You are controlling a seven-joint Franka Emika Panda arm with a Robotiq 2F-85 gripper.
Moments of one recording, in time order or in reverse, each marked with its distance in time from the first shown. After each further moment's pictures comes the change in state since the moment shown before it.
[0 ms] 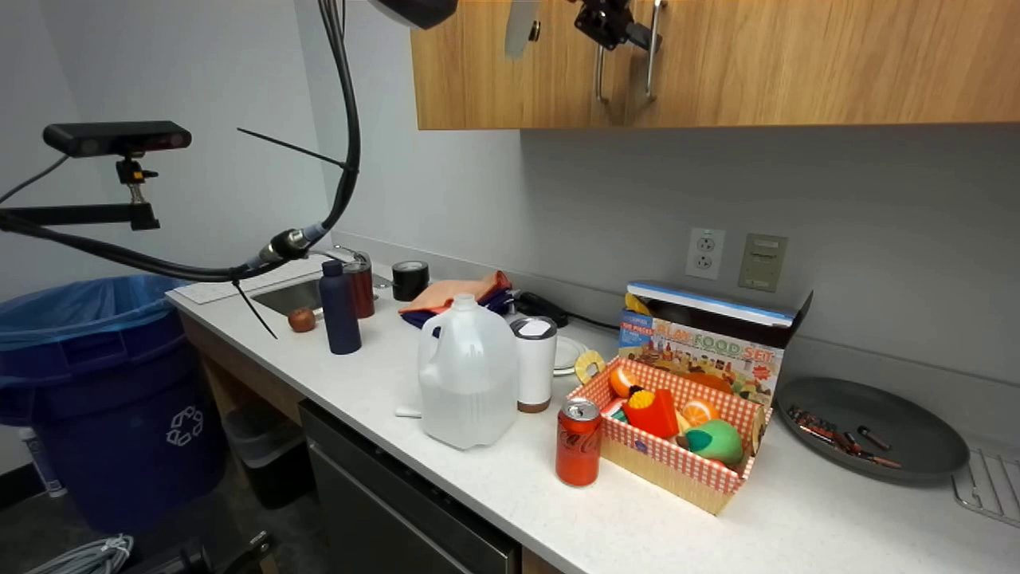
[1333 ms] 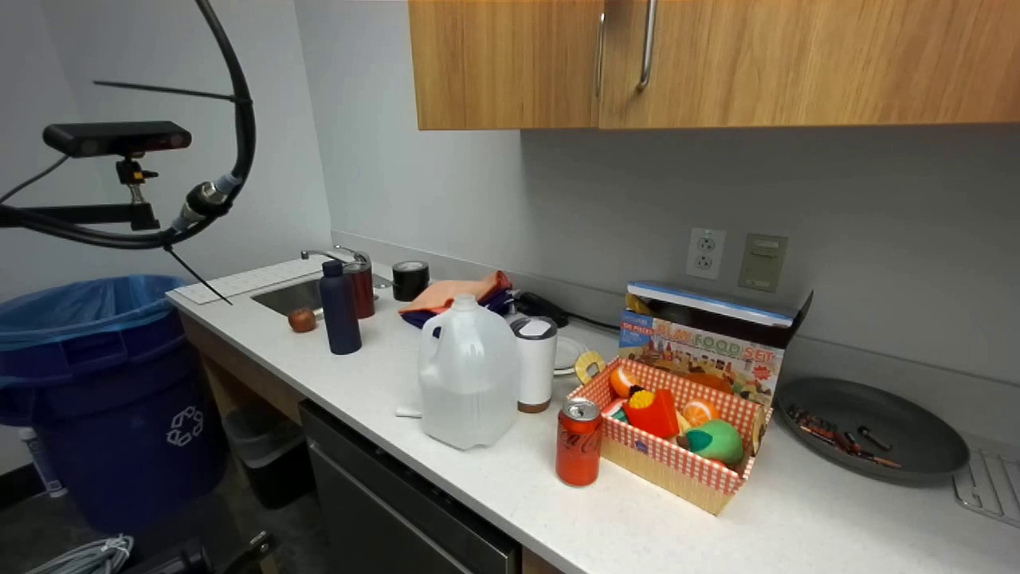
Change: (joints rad) arm 0.059 -0.334 -0.043 -0.190 0.133 -0.463 -0.005
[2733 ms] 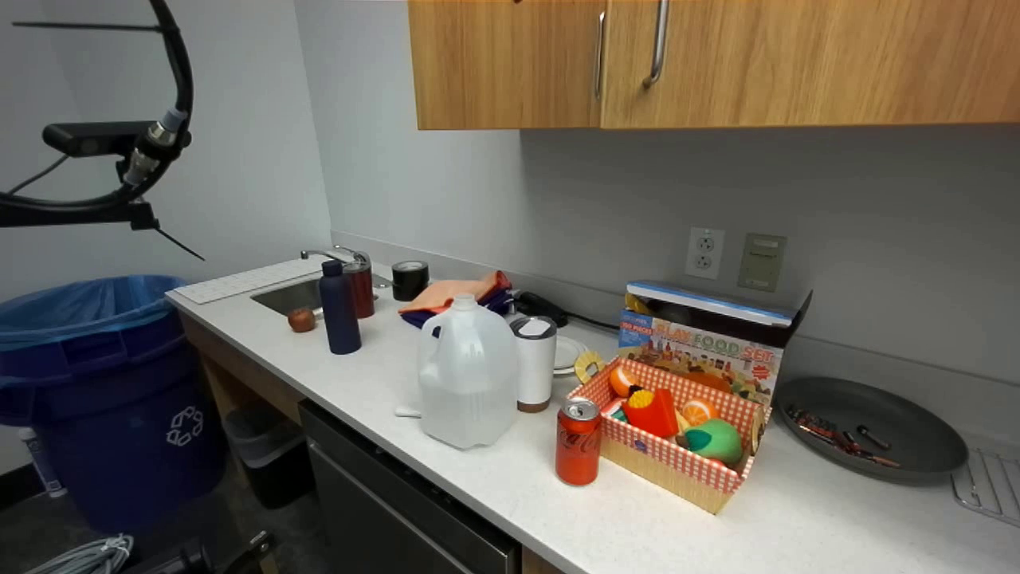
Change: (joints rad) arm 0.043 -0.118 -0.010 -0.005 0.420 -0.073 -0.123
